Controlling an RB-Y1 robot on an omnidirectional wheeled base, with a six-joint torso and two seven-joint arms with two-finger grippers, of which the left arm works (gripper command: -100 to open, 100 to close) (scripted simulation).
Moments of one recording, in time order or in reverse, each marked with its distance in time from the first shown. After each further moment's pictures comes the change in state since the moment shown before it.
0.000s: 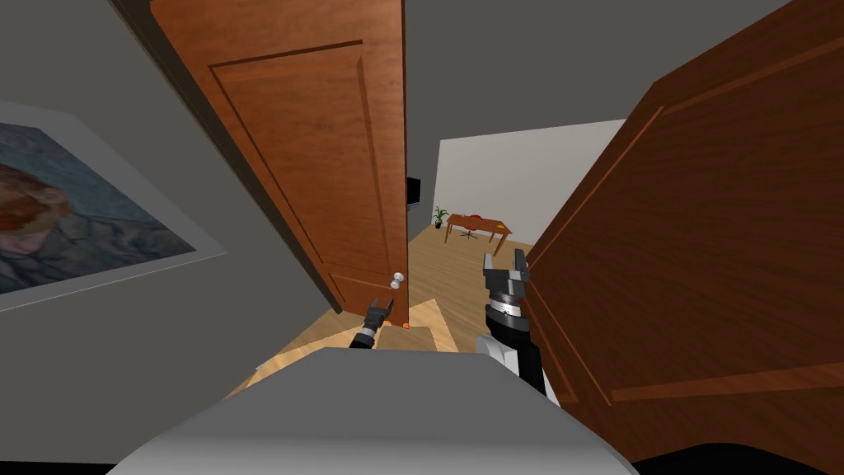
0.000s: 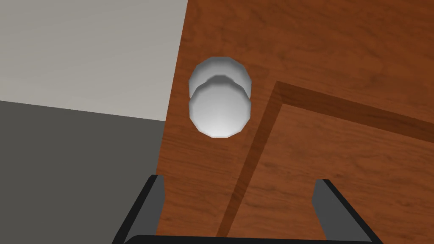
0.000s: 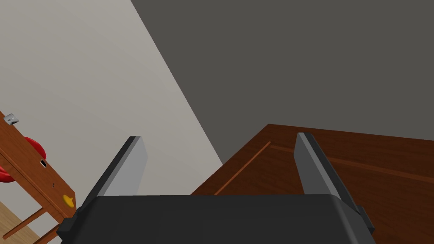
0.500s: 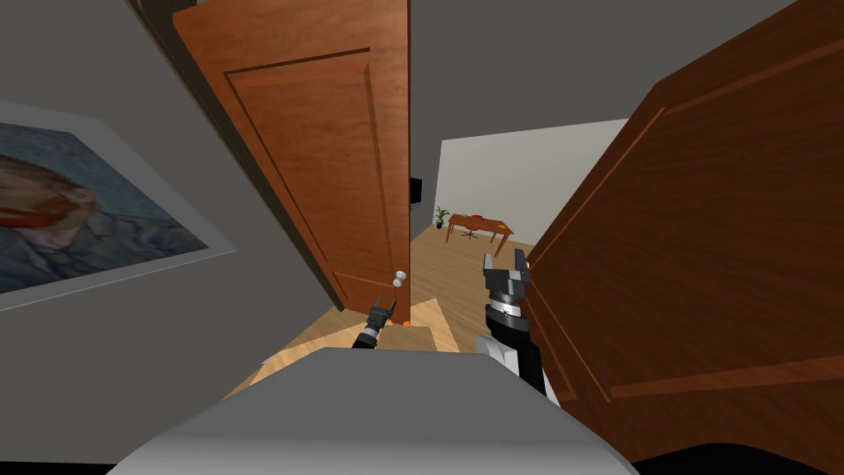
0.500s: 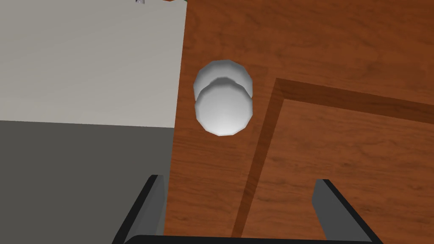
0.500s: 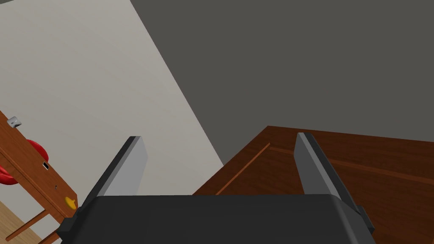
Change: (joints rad) arm -0.002 -0.005 -0.034 -0.002 0.024 0.015 -0.122
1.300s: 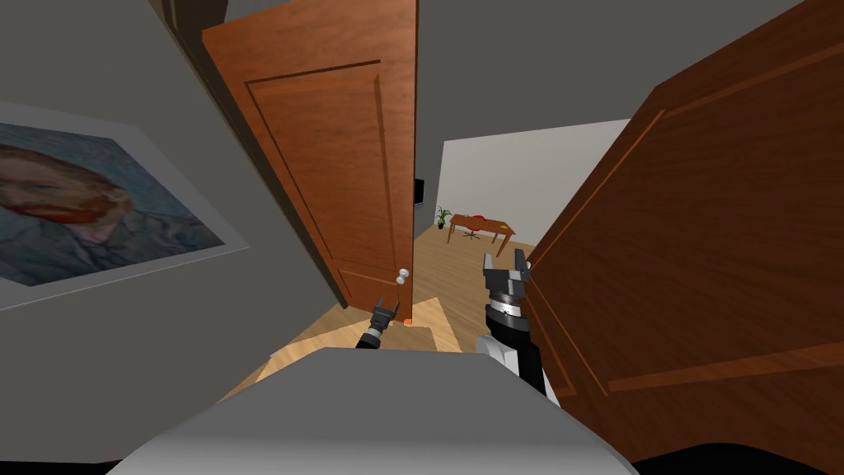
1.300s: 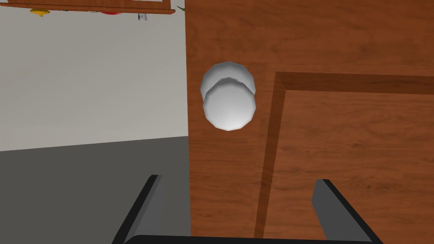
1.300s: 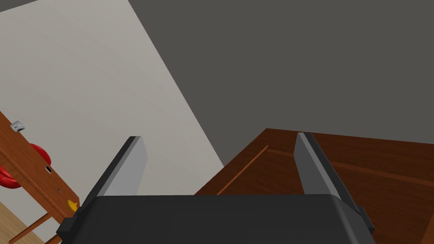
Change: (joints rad) arm 0.002 -0.004 -0.049 -0.011 0.034 0.026 -0.182
